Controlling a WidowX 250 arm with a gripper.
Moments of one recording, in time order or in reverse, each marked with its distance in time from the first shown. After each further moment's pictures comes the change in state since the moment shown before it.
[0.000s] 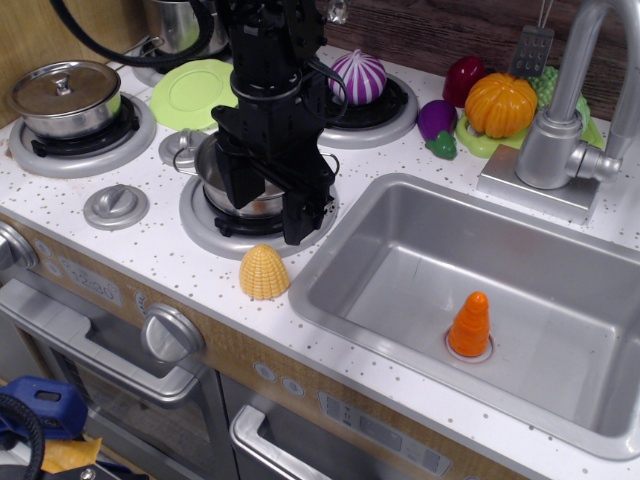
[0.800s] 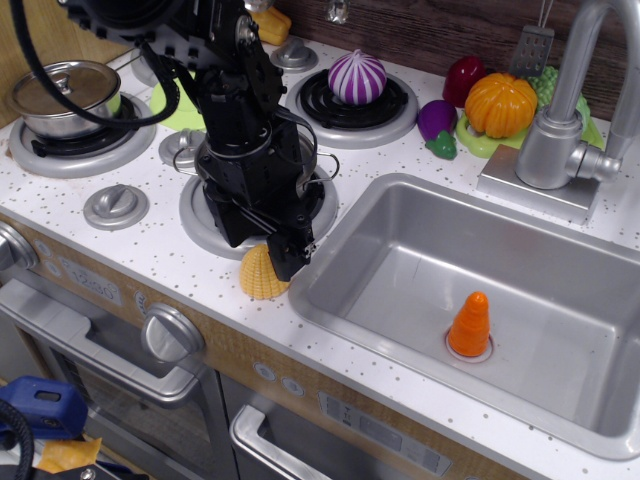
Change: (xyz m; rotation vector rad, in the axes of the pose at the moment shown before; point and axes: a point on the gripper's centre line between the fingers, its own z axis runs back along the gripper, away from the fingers) arm -0.010 0.006 -0.038 -0.064 -0.085 -0.020
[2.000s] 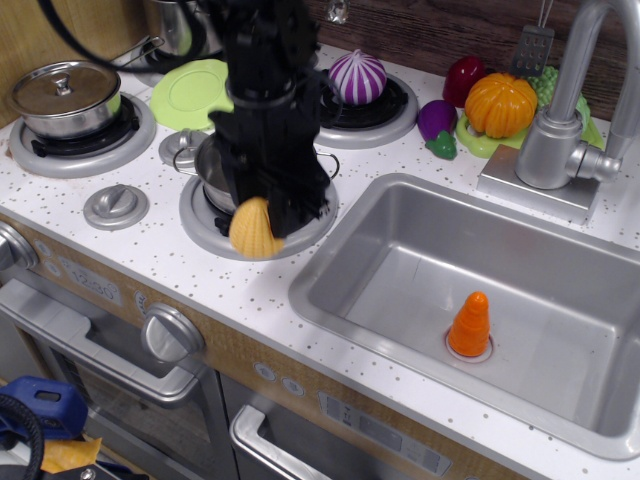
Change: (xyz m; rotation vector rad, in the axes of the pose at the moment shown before) arm 0.014 0.001 0.045 0.119 0.078 -0.013
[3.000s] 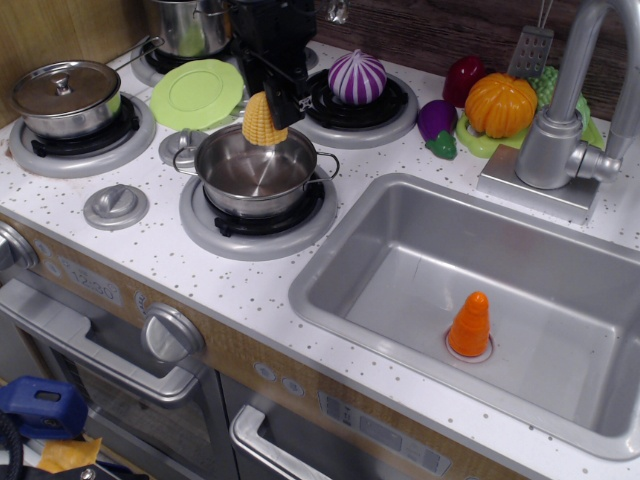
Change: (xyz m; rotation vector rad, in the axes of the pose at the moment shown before) arm 0.078 0.073 -0.013 -0.031 -0.134 -0.217
